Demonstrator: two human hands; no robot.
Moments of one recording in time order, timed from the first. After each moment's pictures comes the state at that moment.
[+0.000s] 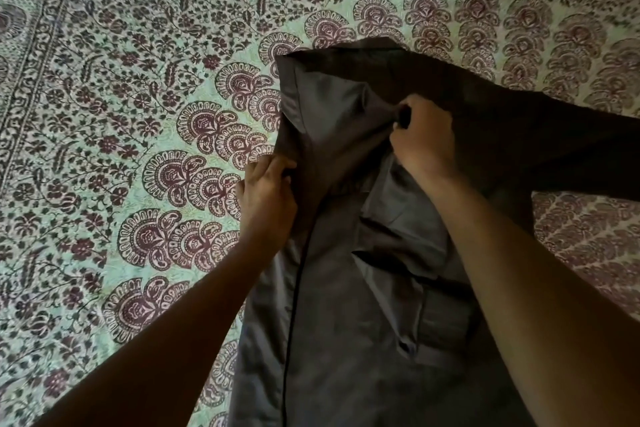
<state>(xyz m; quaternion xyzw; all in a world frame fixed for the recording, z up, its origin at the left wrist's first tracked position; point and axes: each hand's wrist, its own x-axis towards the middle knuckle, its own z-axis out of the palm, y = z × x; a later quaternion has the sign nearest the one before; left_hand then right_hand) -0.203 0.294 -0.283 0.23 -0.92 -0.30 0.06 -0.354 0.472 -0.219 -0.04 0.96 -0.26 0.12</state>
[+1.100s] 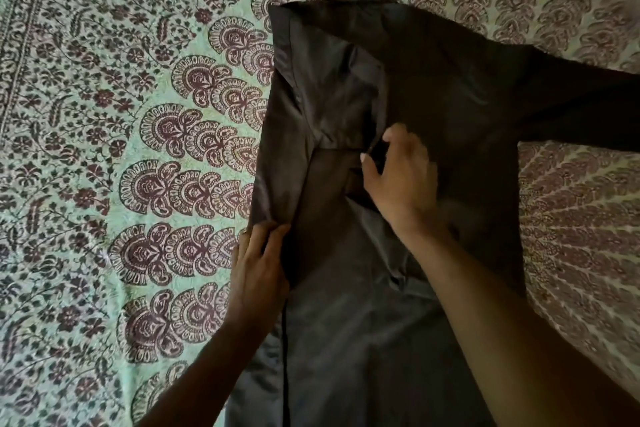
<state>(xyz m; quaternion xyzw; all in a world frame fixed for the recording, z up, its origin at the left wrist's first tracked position) -0.023 0.349 -0.293 0.16 -0.96 -0.25 0.01 -0.220 0.503 -0.245 -0.10 0.98 -0.19 0.03</state>
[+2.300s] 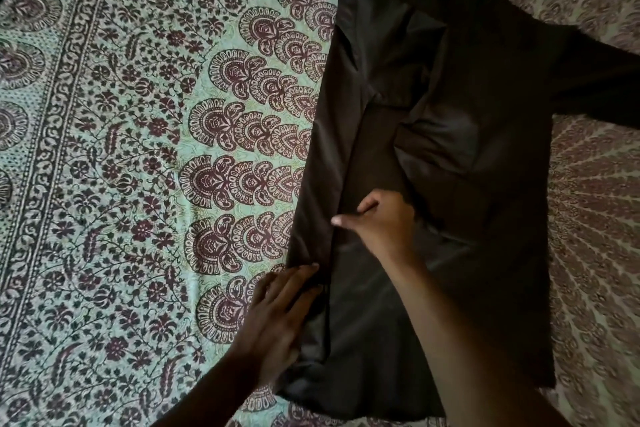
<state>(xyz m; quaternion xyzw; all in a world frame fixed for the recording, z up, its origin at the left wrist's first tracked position) 0.152 0.339 -0.274 -0.05 -0.97 -0.24 -0.09 -0.060 0.466 -0.247 0.09 0.91 -0.30 0.29</state>
